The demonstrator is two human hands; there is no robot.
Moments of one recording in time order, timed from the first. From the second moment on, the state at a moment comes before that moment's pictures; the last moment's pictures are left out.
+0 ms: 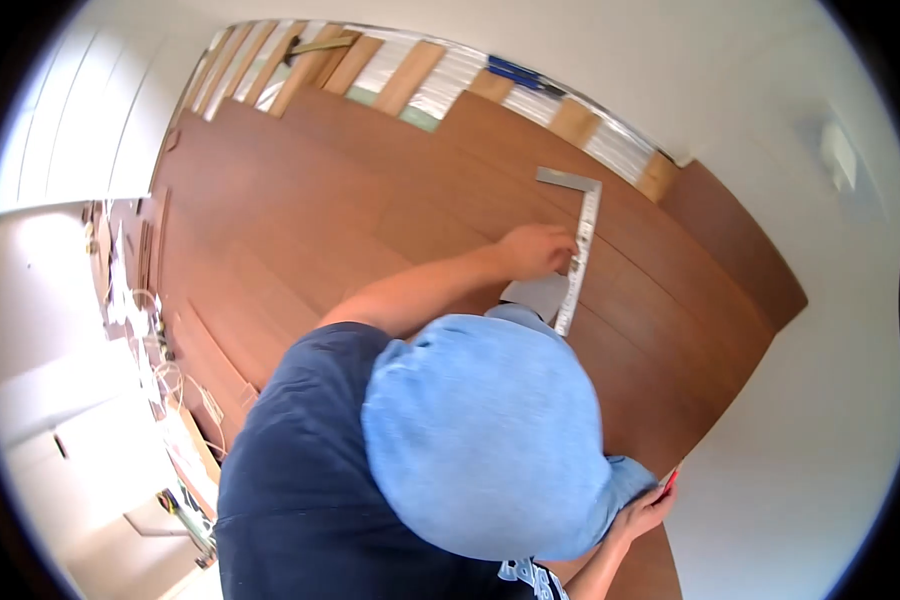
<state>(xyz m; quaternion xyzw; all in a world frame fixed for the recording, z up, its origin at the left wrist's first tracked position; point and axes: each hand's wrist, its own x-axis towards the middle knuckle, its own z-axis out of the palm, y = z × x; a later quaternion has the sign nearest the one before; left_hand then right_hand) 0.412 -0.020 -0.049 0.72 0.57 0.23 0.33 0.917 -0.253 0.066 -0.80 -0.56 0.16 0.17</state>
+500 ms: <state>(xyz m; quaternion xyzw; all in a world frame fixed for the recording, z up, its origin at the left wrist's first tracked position) 0.393 -0.034 -0.080 0.76 0.50 0.20 0.36 0.941 -0.145 0.079 -0.71 -0.68 0.18 -0.03</state>
